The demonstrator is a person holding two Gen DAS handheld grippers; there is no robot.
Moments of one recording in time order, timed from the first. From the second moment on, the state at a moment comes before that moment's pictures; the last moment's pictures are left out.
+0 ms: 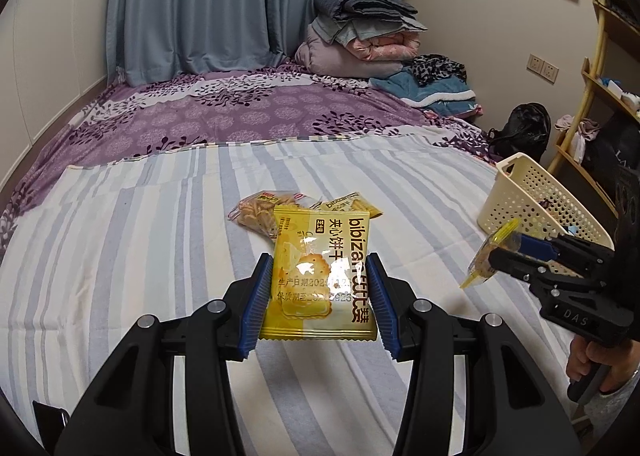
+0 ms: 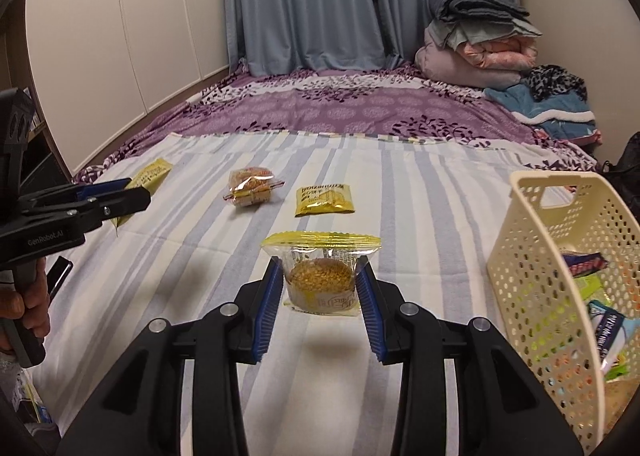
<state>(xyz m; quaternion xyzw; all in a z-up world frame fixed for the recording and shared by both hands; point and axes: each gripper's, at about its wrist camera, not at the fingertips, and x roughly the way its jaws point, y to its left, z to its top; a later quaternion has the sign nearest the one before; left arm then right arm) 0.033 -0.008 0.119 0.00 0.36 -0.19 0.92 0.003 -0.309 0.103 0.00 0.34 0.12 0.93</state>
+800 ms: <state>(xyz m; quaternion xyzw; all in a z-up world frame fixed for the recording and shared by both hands) 0.002 -0.080 0.157 0.05 0.32 -0.25 0.91 -0.071 -0.472 0.144 0.07 0.27 -0.06 0.96</state>
